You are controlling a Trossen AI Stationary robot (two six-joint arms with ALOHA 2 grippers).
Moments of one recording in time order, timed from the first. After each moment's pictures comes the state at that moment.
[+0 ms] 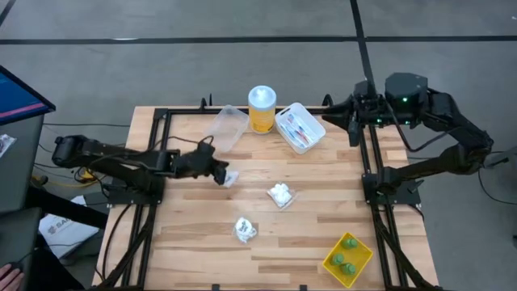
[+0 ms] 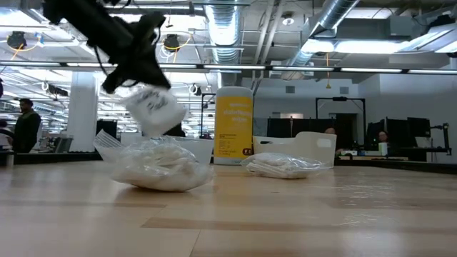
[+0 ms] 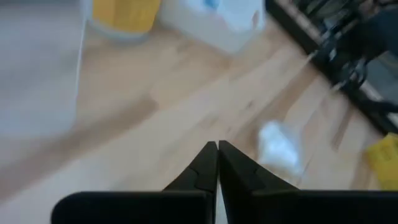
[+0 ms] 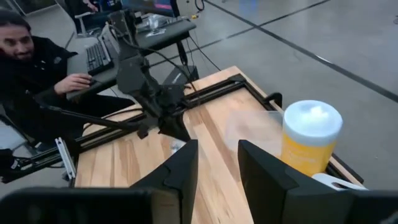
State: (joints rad) left arm -0.03 1.09 0.61 -0.17 -0.42 -0.85; right arm -0.18 1.10 1.67 -0.93 0.05 0.25
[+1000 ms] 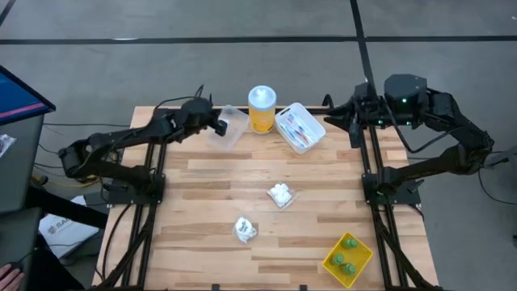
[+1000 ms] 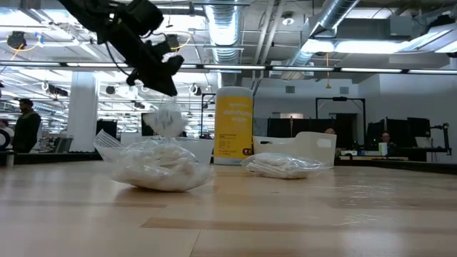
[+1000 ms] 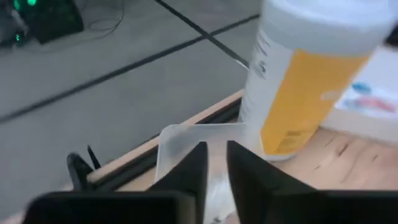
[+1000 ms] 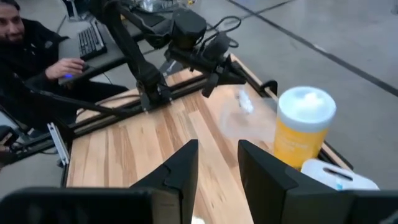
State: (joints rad) left arm 0.56 1.24 0.77 -0.08 -0.38 -0.21; right arm -0.18 1.10 1.67 -0.99 0.05 0.24
